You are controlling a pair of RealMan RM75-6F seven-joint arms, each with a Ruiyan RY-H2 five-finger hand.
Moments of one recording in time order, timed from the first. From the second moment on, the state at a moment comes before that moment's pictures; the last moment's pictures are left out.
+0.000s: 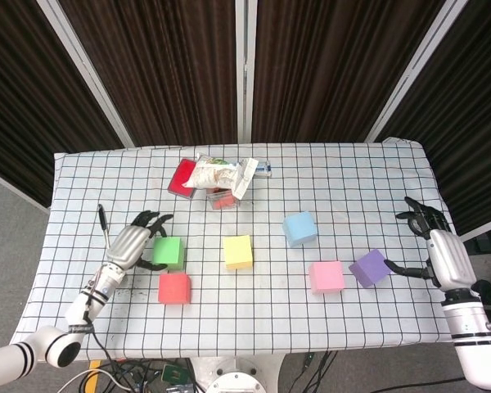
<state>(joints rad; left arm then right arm) -0.55 -1.52 -0.12 -1.35 1.43 1.04 -0.18 0.30 -0.91 0.14 -2.03 -1.24 1.33 0.13</state>
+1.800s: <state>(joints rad) -0.57 -1.80 -0.19 -1.43 1.21 1.13 0.25 0.18 -0.98 0.16 -1.91 -1.22 1.32 0.28</state>
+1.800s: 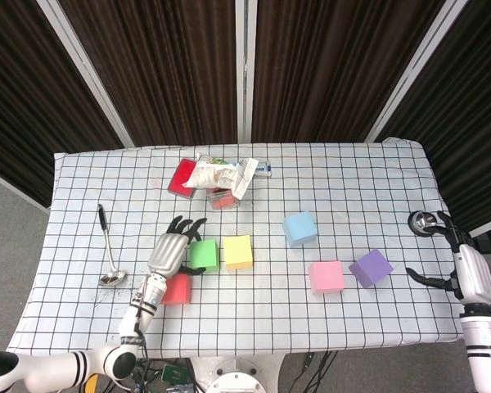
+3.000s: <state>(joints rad) -0.62 -1.86 -0.22 -1.40 1.14 1.11 0.32 0.15 -0.99 0.19 -1.88 -1.21 1.31 0.31</state>
